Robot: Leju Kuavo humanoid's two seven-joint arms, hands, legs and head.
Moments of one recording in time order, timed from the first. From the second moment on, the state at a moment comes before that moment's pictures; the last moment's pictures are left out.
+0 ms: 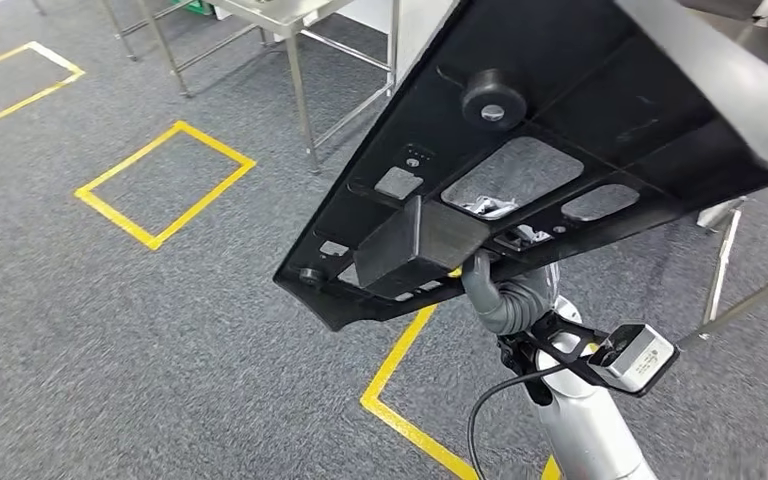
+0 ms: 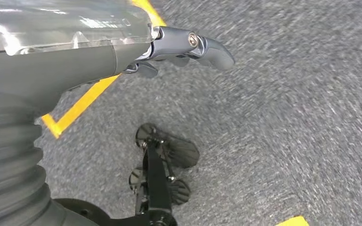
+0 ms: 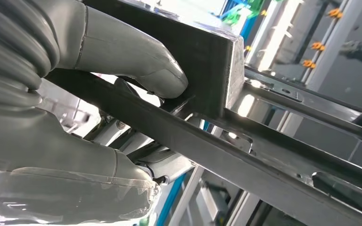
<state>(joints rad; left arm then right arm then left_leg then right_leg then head) -0.10 -0.04 1.28 -0.21 -0.93 -0.01 -0.31 -0.37 -0.05 0.39 -1.75 0.02 0.19 -0.70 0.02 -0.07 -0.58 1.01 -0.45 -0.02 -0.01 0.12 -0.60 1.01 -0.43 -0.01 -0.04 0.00</state>
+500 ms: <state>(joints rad) -0.10 -0.04 1.28 -0.21 -0.93 -0.02 -0.29 -0.35 -0.07 0.37 -1.75 0.01 0.19 -0.70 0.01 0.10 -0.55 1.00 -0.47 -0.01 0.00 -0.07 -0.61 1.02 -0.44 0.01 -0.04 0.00</state>
